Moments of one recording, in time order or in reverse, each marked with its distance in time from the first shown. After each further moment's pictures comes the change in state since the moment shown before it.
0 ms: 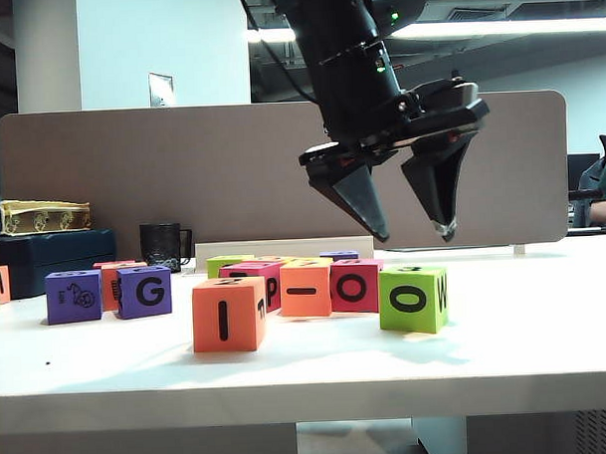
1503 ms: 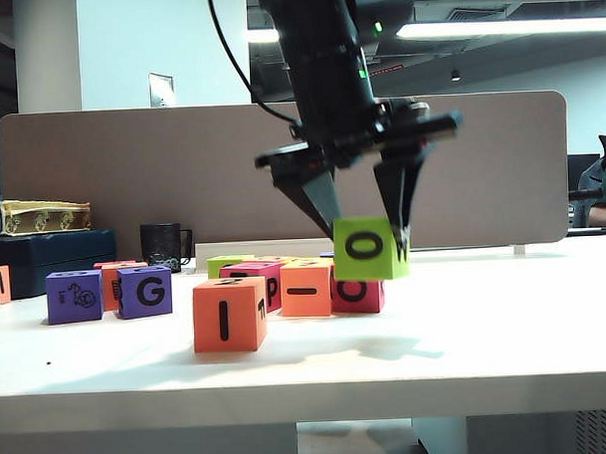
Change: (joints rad) left arm 0.019 -0.023 -0.002 -0.135 -0.062 -0.242; right arm 0.000 0.000 0.000 -0.077 -0.048 -0.001
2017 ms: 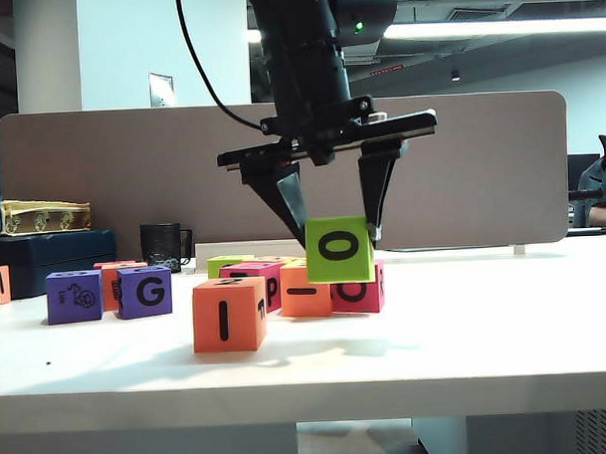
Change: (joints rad) left arm 0.022 -0.007 -0.003 -0.085 -0.027 -0.235; right arm 0.000 0.000 0.000 -0.149 -0.106 -0.083
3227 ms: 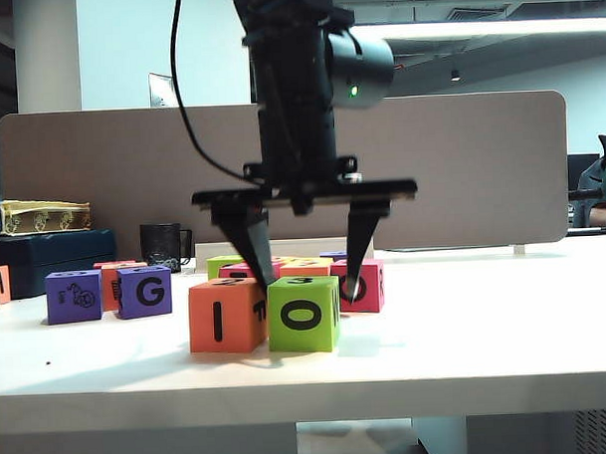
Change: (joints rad) left arm 0.021 0.081 0.011 -0.102 -0.006 -0.110; right arm 0.000 -0.001 0.000 0.000 0.000 -0.002
